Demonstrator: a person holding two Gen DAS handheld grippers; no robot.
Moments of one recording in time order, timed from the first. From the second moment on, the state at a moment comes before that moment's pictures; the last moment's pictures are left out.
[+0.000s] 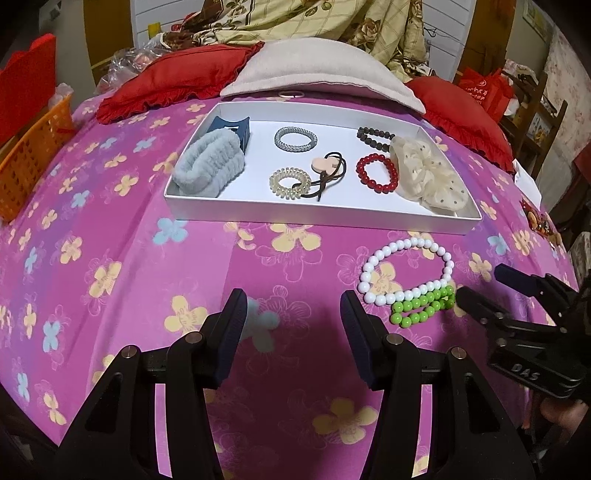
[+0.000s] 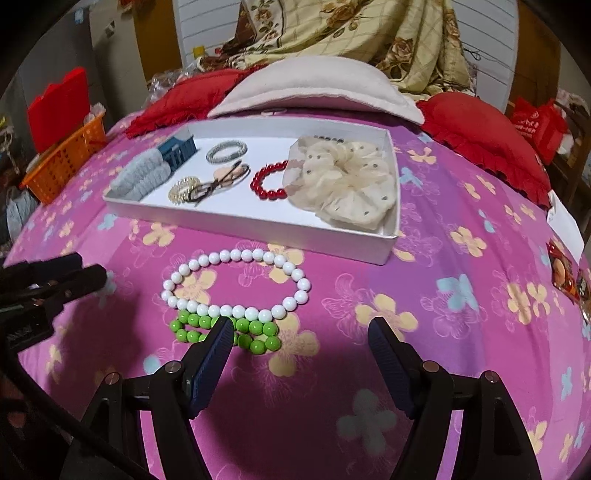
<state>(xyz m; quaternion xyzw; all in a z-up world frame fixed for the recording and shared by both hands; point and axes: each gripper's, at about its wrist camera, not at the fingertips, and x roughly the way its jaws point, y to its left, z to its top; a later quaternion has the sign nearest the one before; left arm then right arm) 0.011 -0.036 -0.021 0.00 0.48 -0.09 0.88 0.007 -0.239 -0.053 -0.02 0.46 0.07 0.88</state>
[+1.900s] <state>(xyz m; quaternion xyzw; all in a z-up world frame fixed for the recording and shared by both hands) 0.059 -0.091 -0.045 0.01 0.50 -0.17 0.85 0.001 -0.263 -0.039 -0.02 0.41 0.11 0.90</state>
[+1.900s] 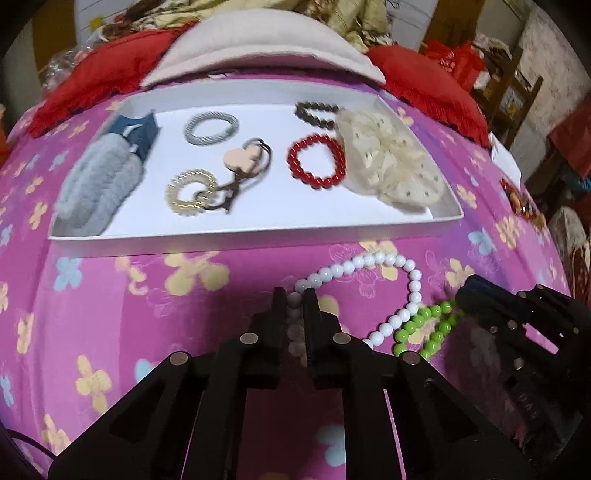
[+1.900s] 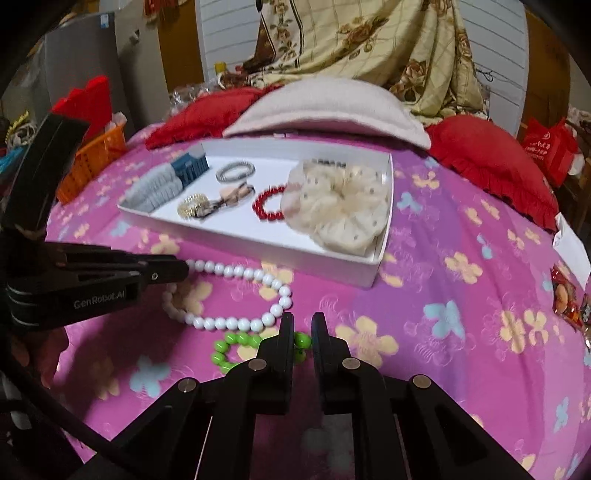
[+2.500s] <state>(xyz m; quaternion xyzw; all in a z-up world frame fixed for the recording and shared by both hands) 0.035 -0.070 0.017 0.02 0.44 -0.15 0.88 -0.002 -0.252 0.004 -0.04 0.39 0.13 0.91</state>
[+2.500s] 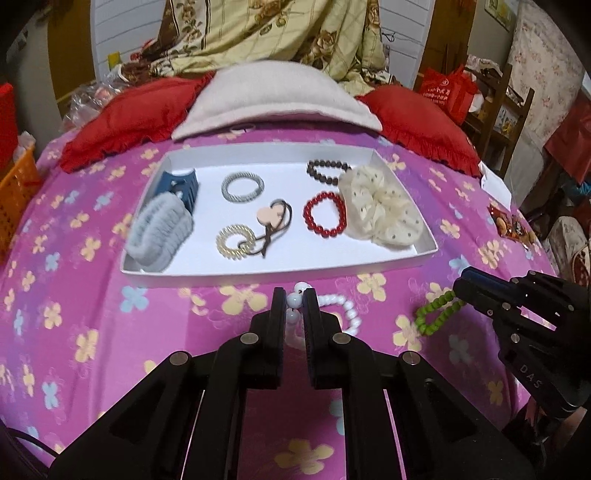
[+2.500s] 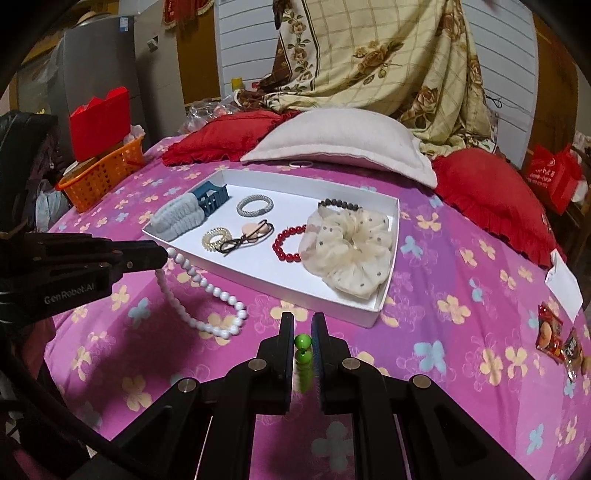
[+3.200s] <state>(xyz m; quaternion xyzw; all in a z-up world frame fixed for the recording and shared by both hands) 0.033 -0.040 0.046 0.01 0.42 -0.13 0.90 0.012 -0.258 -0.008 -0.02 0.44 0.16 0.88</state>
